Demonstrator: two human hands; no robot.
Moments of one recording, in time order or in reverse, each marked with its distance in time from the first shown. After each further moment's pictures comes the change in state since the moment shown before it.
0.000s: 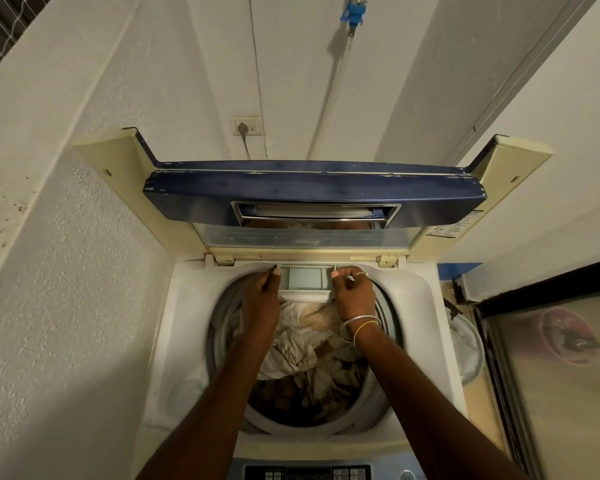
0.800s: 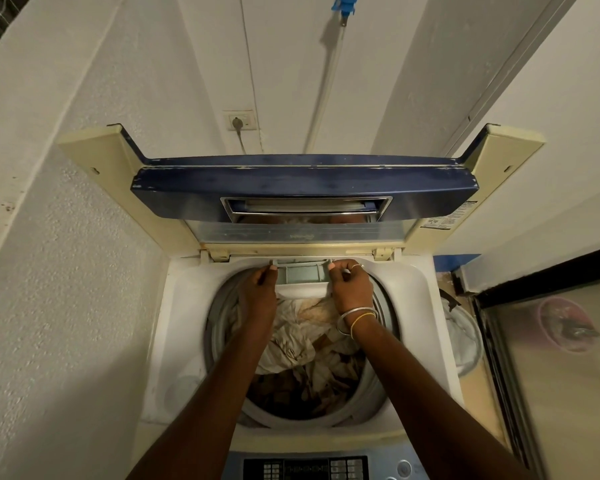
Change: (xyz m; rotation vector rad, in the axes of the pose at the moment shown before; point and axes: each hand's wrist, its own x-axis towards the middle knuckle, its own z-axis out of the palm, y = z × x) left_hand -0.002 0.005 0.004 -0.053 0.045 -0.058; right_hand 0.001 -0.004 -0.005 -0.044 -0.021 0.014
